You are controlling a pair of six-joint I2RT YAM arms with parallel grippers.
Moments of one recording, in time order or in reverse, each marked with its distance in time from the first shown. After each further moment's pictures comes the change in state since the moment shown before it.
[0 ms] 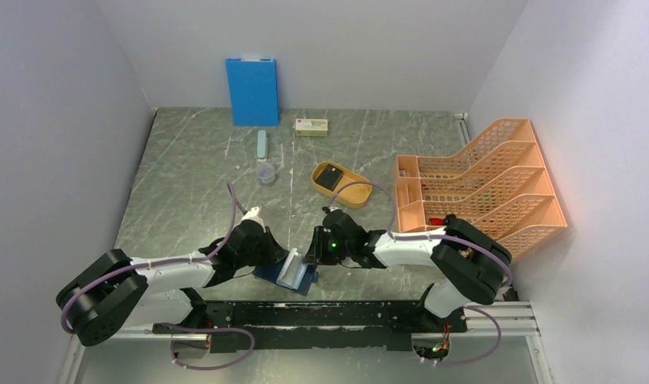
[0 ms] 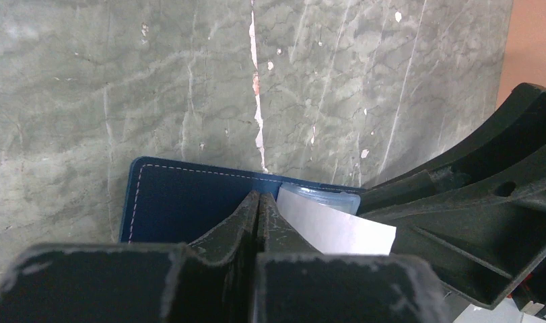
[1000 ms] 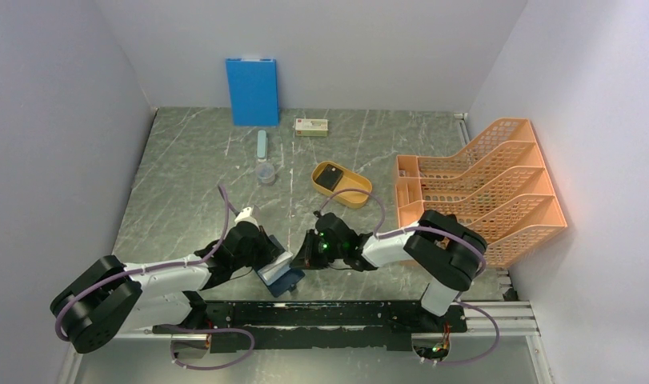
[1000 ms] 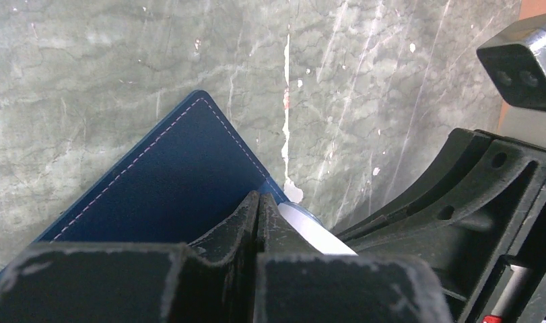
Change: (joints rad) left arm 0.009 -0.053 -0.033 -0.013 -0.061 -0.040; right arm 0.032 0.173 0.022 0.237 -0.112 0.183
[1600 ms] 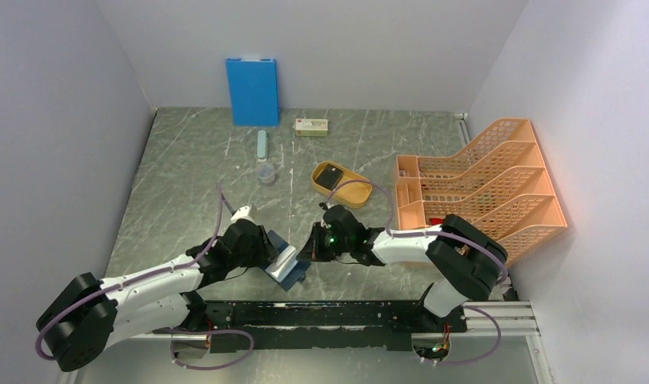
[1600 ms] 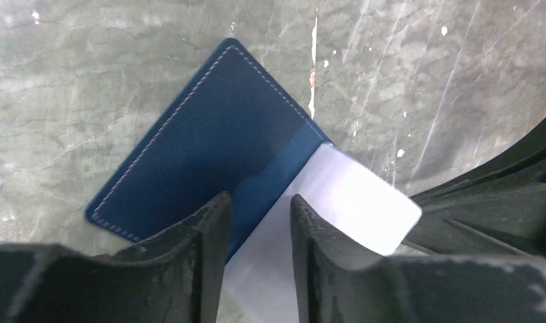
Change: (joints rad) left arm -0.001 -0.129 0.071 -0.296 -0.043 0.040; right arm -0.051 -0.122 -0.004 -0.100 0.002 -0.095
